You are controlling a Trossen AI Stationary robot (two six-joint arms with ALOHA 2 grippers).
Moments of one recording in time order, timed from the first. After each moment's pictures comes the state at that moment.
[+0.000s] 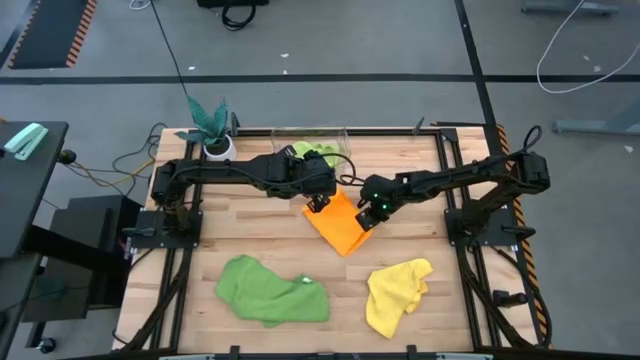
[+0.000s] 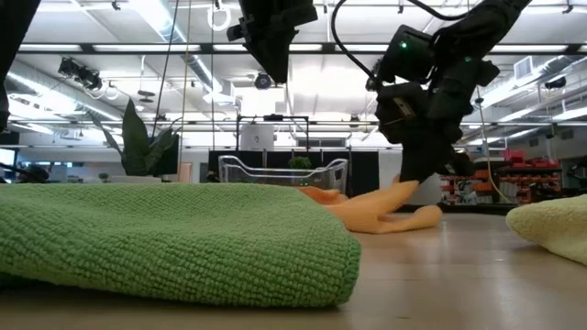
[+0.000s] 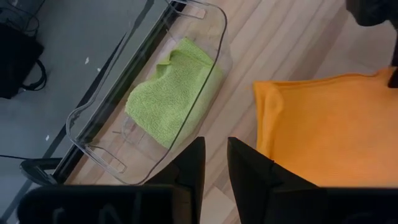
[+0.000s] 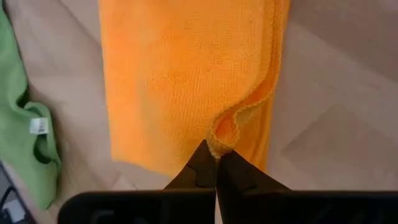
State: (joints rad) left arm 0.01 1.88 1.87 -1.19 -0.59 -0.46; right arm -0.15 1.47 0.73 -0.32 -0.22 0.85
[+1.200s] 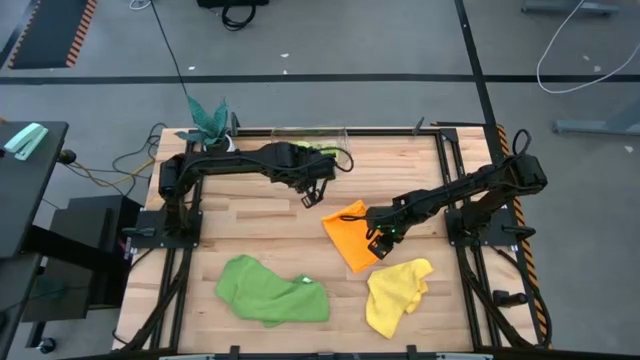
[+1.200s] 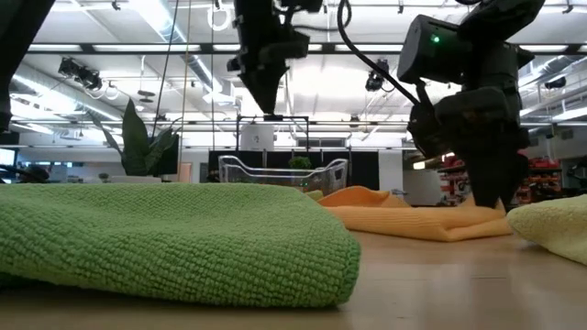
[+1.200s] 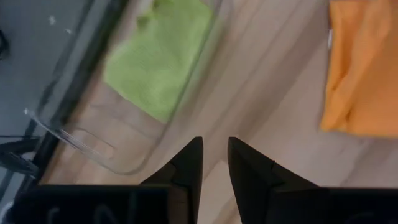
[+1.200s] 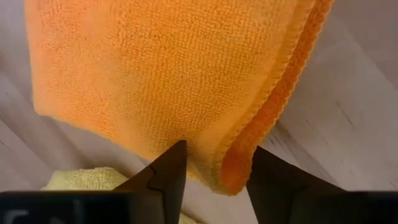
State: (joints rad) left arm 0.12 1.92 1.83 -1.22 -0.39 -0.35; right arm 0.09 1.52 0.73 -0.54 -0.21 0.90
